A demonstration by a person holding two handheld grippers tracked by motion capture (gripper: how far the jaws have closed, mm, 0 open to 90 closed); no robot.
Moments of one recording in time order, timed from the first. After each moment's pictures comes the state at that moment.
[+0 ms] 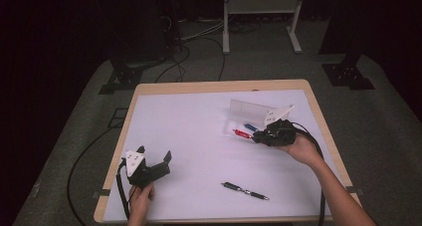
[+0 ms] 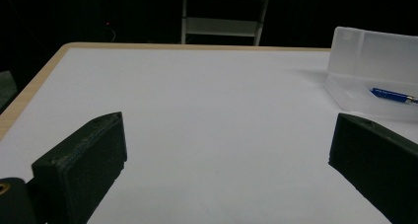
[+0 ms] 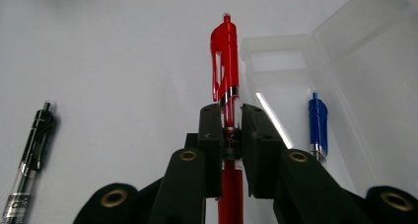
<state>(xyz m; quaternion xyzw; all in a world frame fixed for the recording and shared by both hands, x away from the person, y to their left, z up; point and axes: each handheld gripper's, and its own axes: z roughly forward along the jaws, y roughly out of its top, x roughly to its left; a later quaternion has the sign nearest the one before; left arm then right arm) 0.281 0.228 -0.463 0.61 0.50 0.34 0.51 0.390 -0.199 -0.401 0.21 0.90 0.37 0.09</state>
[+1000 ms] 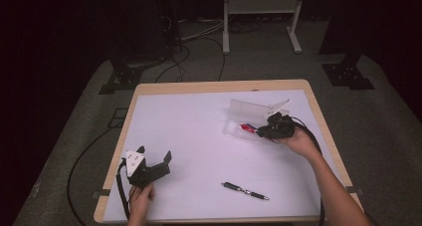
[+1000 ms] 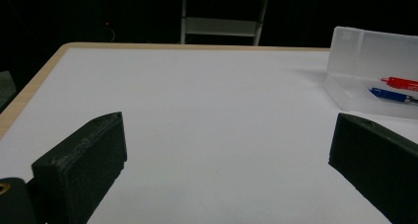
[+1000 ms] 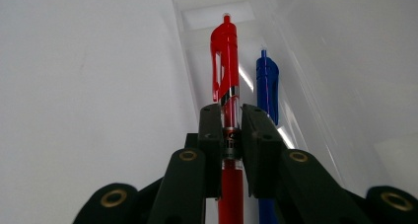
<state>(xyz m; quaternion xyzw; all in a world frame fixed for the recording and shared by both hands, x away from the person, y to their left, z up) 0.281 0.228 -0.463 0.61 0.50 0.34 0.51 0.432 -0.212 -0.430 0.26 0.90 0.33 0.10</state>
